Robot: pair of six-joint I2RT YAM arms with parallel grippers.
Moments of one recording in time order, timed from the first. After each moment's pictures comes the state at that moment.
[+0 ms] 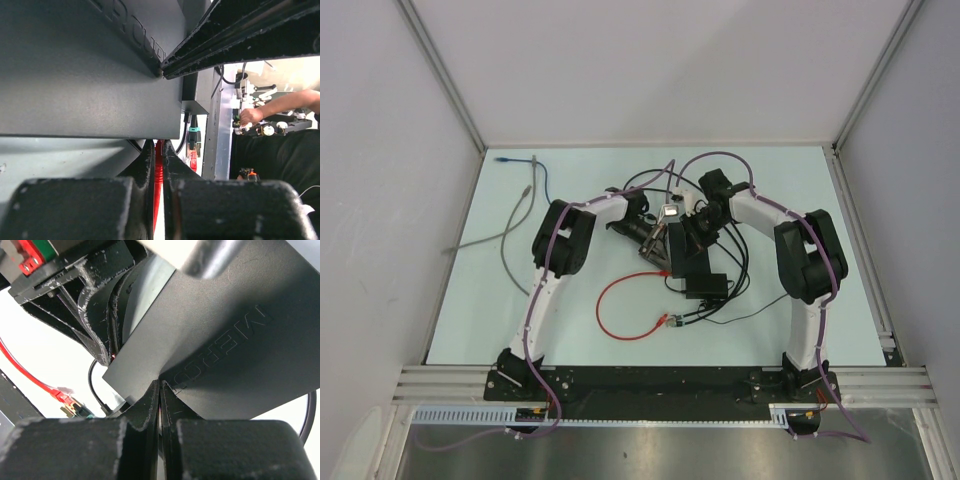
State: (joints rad) left arm -0.48 2.50 1.84 -0.95 1.26 0.36; right arm 0.41 2.02 1.42 -0.69 -0.52 -0.18
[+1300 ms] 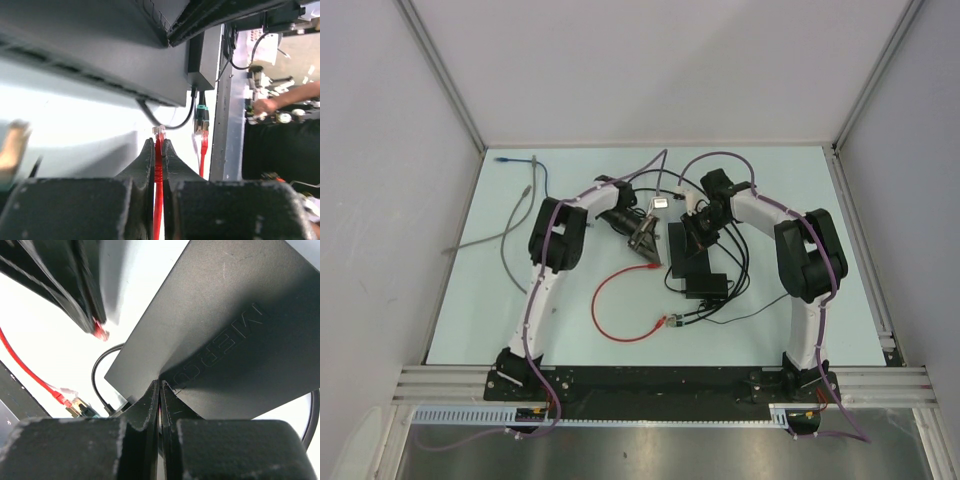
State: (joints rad) left arm -0.42 2.56 1.99 -1.24 1.21 0.61; right arm 0.40 2.03 1.43 -0.69 -0.54 -0.16
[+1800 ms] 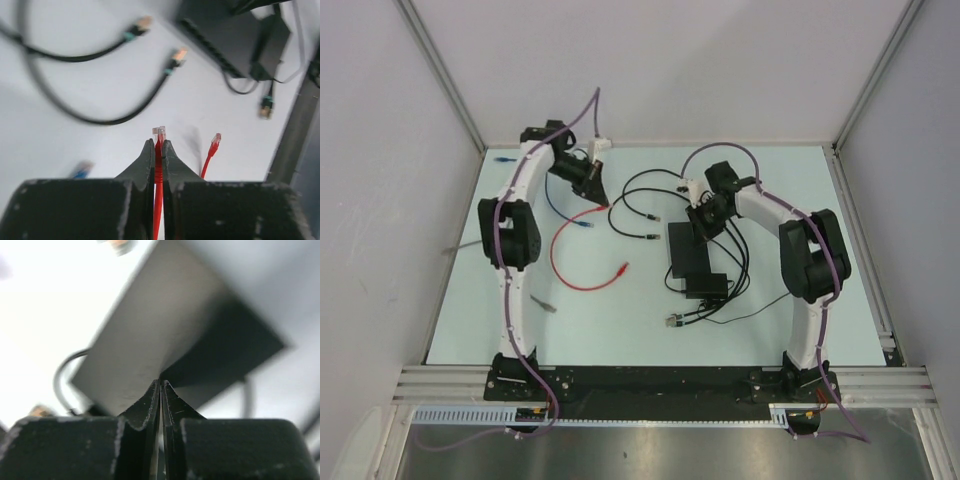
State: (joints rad) left arm -0.14 2.34 2.20 -1.31 0.91 0.64; right arm 0.38 1.99 1.46 -0.67 -0.45 -0.25
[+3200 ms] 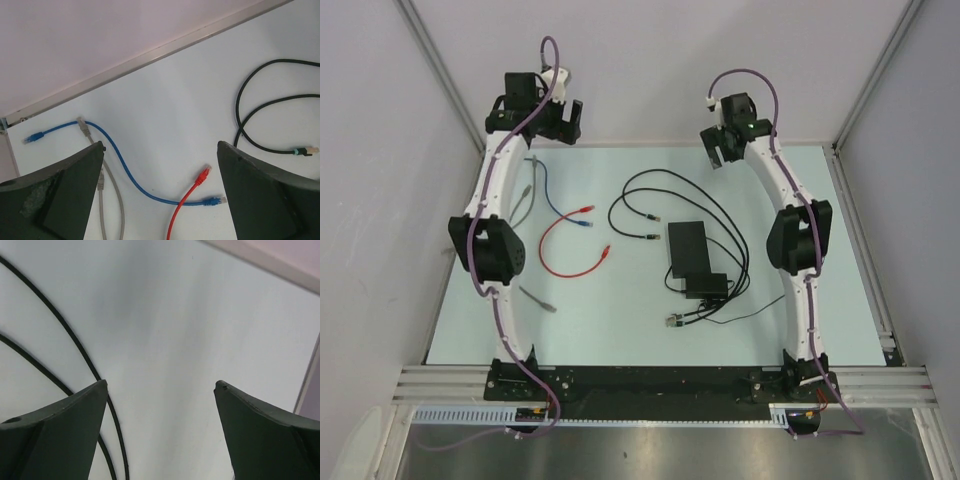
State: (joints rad) left arm -0.07 2.12 2.27 -0.72 0.23 0.26; right arm 0.26 2.34 2.36 -0.83 0.19 -0.21
